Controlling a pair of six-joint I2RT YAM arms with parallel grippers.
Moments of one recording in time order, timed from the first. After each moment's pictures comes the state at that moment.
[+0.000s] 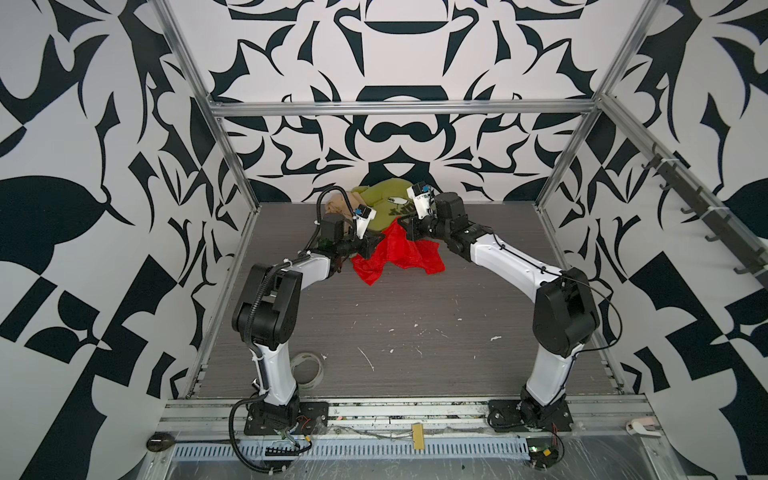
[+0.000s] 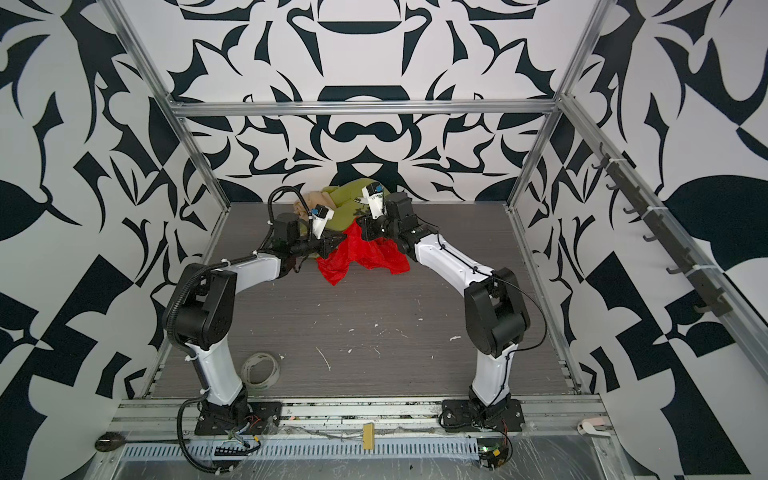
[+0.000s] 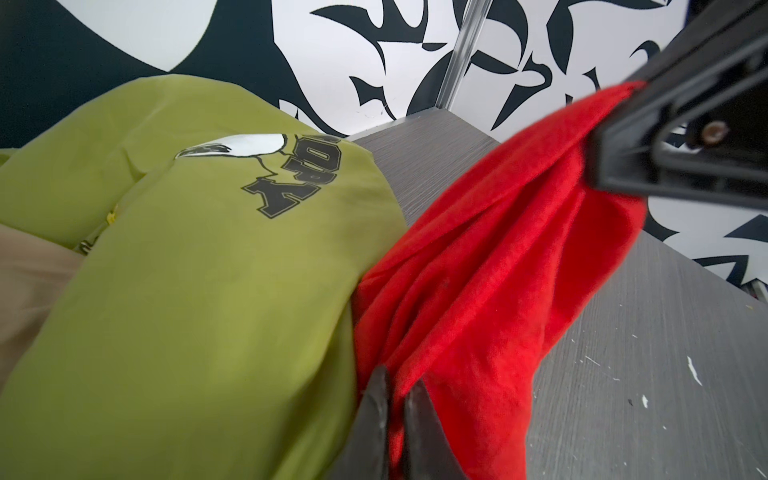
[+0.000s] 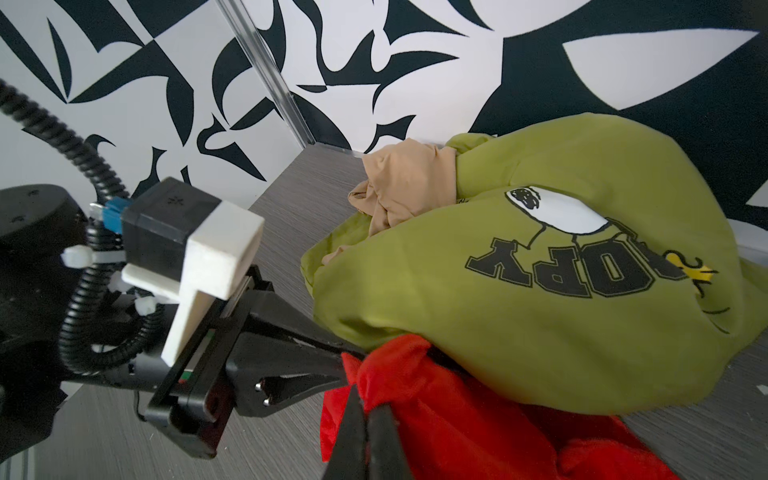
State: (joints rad) left arm -0.30 1.88 1.14 0.37 0.68 -0.01; right arm 0.50 1.84 1.49 -0.07 -0.35 0.23
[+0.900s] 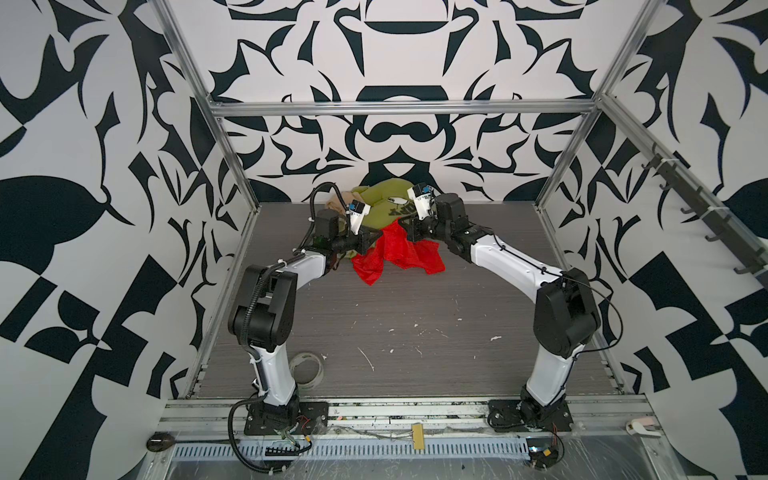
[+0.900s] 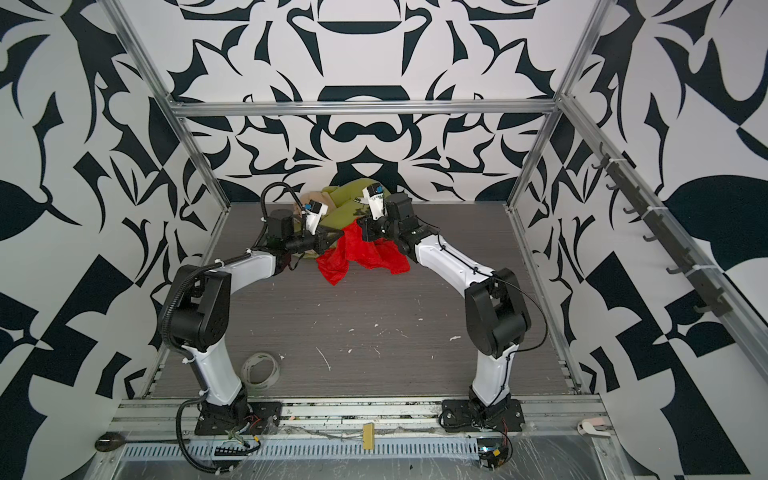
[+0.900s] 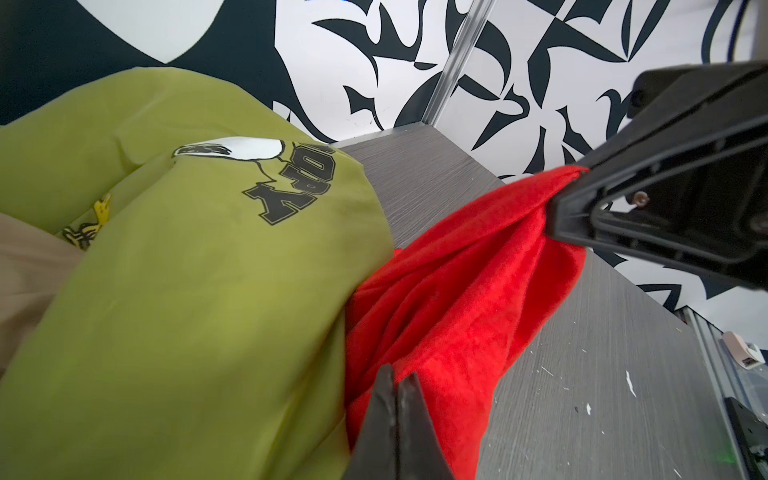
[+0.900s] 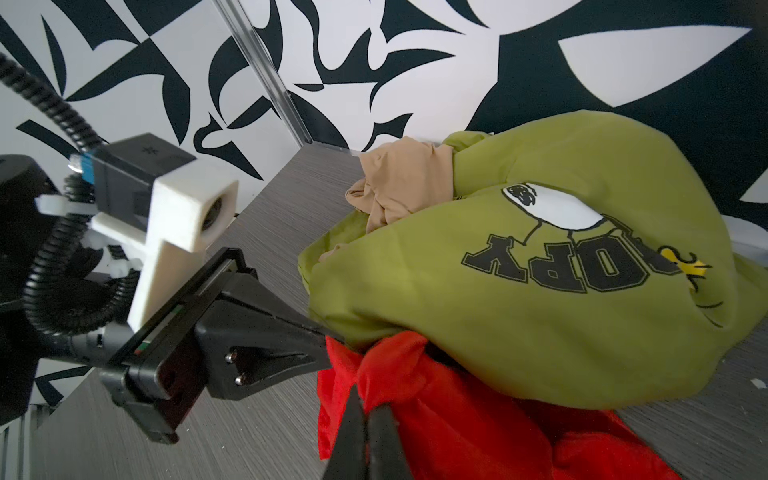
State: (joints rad) left arm -0.27 1.86 1.15 0.35 0.76 -0.12; right arm 0.50 1.83 1.48 -0.06 -0.34 0.23
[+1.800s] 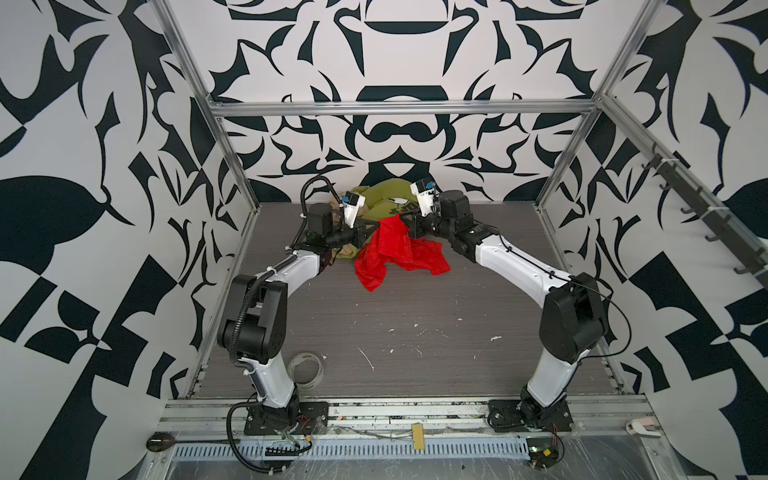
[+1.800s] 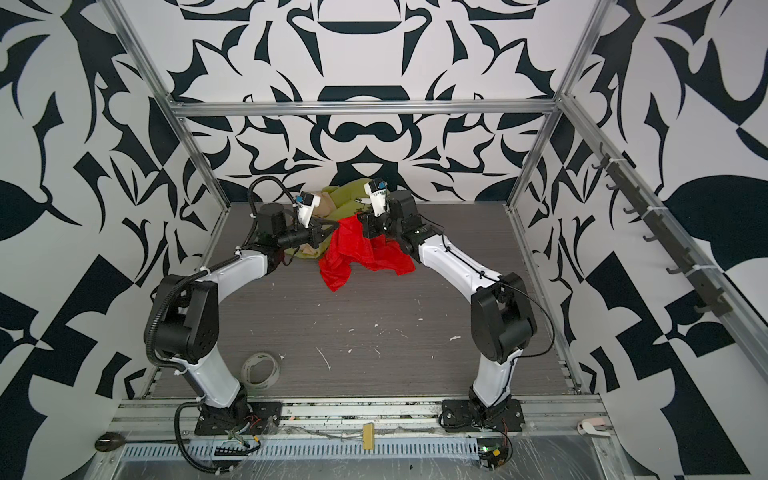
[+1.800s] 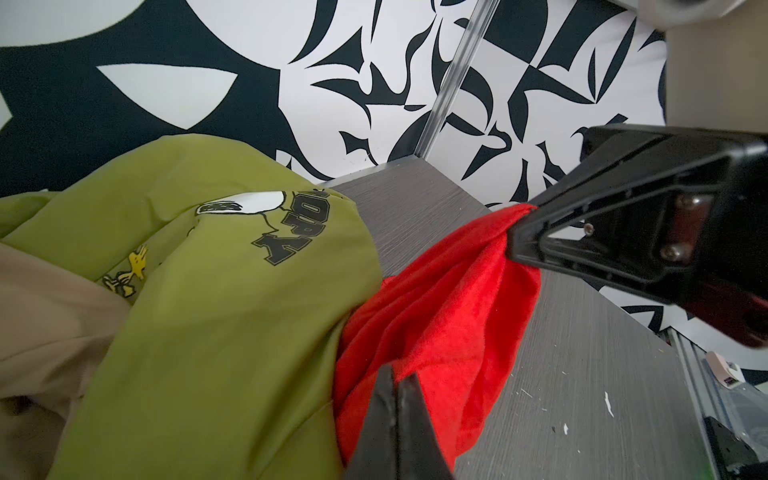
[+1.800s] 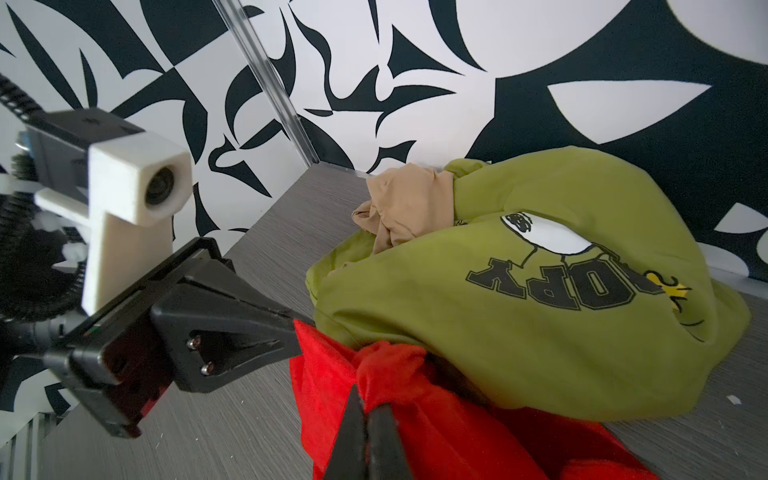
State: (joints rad) left arm -0.25 1.76 1.15 0.34 0.76 -0.16; right arm 0.50 1.79 1.47 -0.06 -0.34 0.23
